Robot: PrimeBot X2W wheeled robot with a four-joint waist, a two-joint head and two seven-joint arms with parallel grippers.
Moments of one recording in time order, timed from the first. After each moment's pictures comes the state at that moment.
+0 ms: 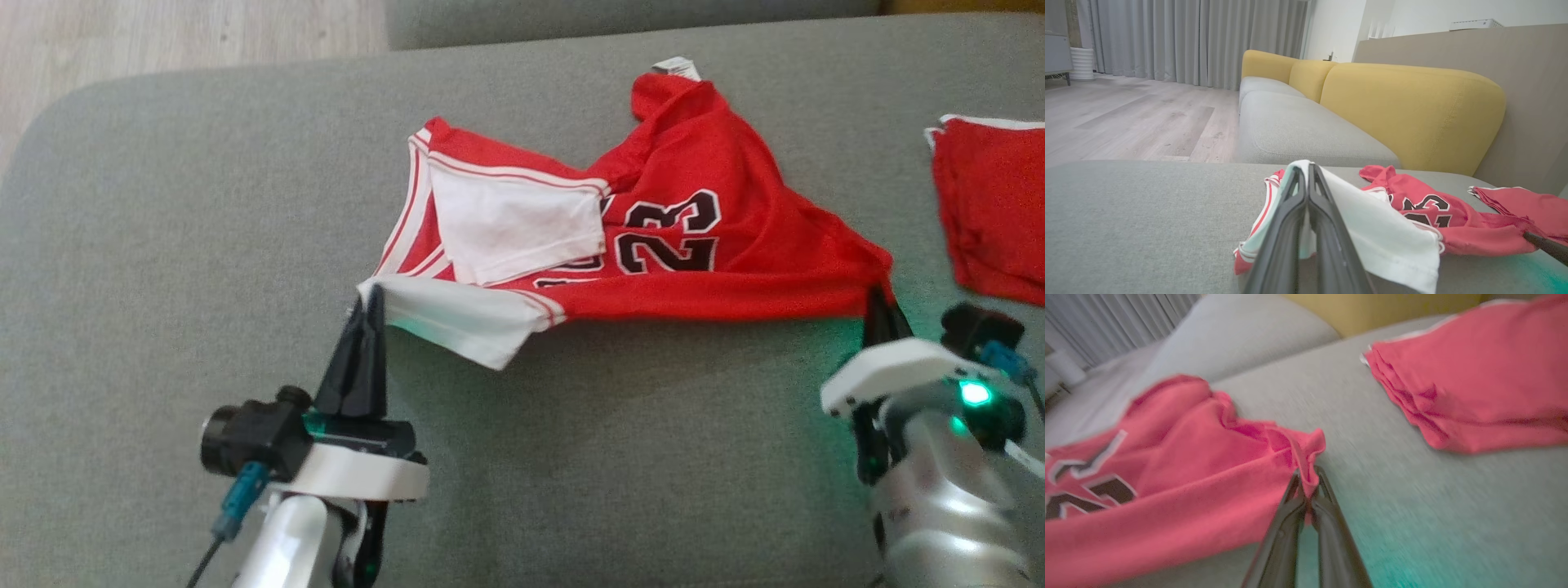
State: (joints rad) left arm -0.16 0.05 -0.31 0.20 -0.28 -0.01 -0.25; right arm -0.52 -0.05 -0.31 1.03 0.04 0.13 -0.26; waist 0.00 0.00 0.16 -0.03
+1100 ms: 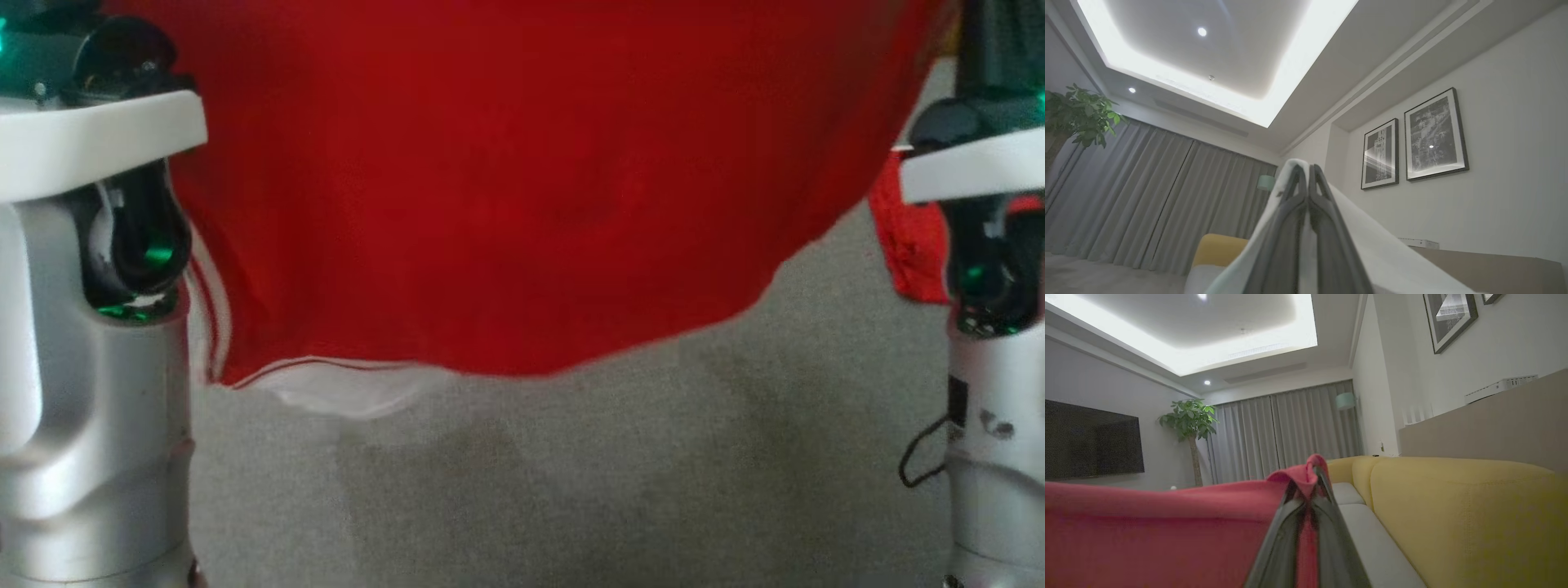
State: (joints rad) left arm -0.71 0.14 -0.06 -0.11 -0.52 -0.04 -0.07; right arm -0.58 -0.11 0.00 0.03 0.34 0.13 0.05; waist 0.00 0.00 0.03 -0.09
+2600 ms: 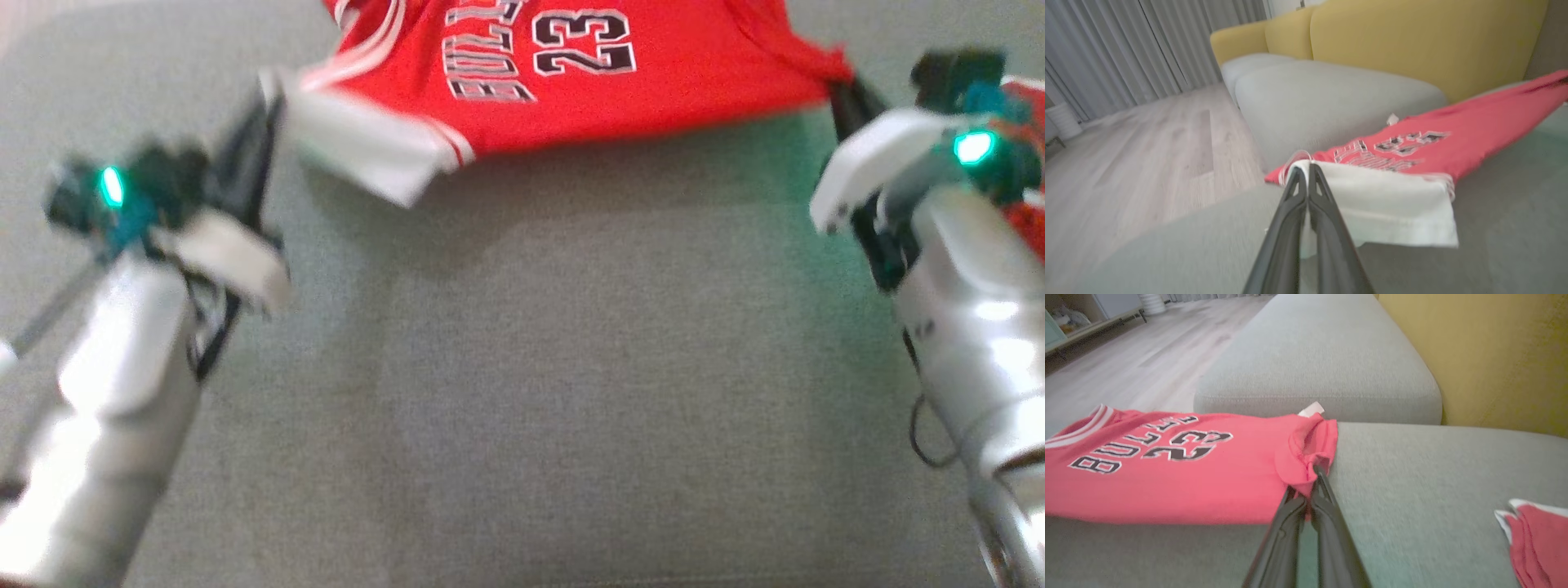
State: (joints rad) left arm -0.86 0.35 -0.57 0.74 -0.39 -0.13 -0.25; right arm -1.01 -0.18 0.29 1.20 0.30 0.13 -0.16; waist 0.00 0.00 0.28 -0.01
